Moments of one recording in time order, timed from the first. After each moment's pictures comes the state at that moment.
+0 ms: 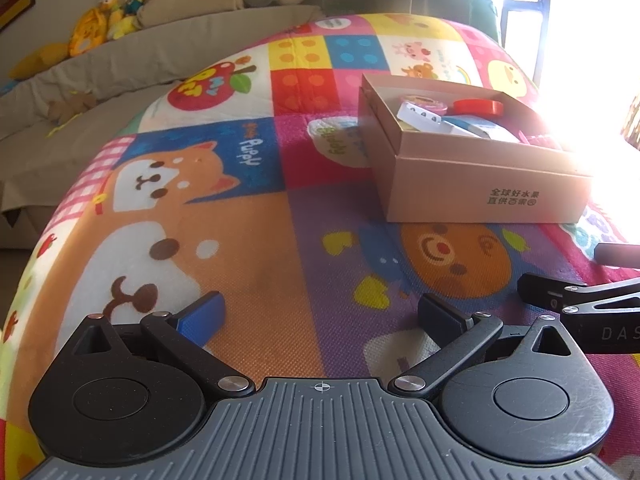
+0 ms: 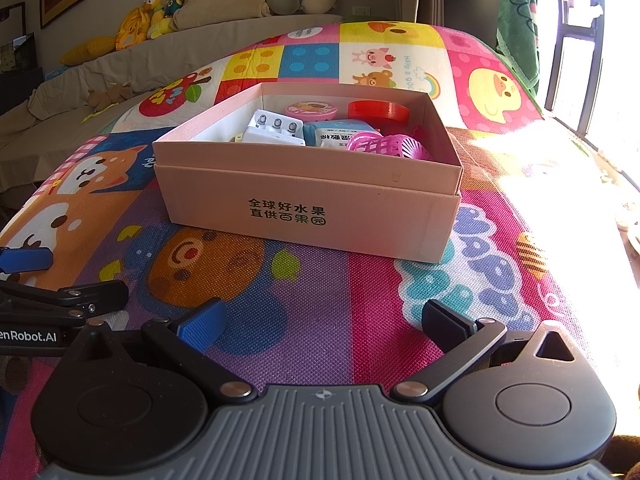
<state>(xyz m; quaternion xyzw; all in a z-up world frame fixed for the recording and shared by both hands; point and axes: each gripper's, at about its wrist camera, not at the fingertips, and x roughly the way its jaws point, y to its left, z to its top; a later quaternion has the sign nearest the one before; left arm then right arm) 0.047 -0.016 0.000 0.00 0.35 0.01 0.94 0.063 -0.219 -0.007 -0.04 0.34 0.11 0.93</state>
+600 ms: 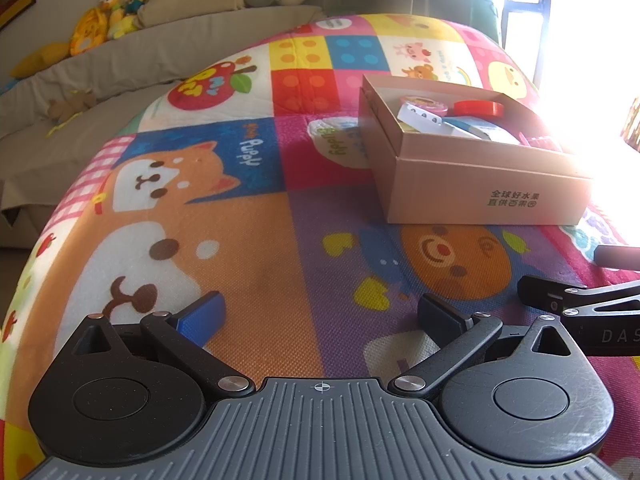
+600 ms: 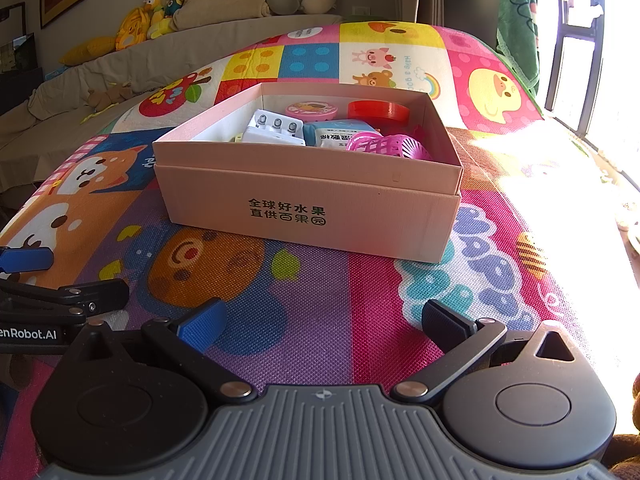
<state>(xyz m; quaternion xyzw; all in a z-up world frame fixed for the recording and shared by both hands) 0.047 -0.016 0.000 0.00 0.35 0.00 0.94 0.063 -0.219 -0.008 -0.04 0.34 0.11 0.93</state>
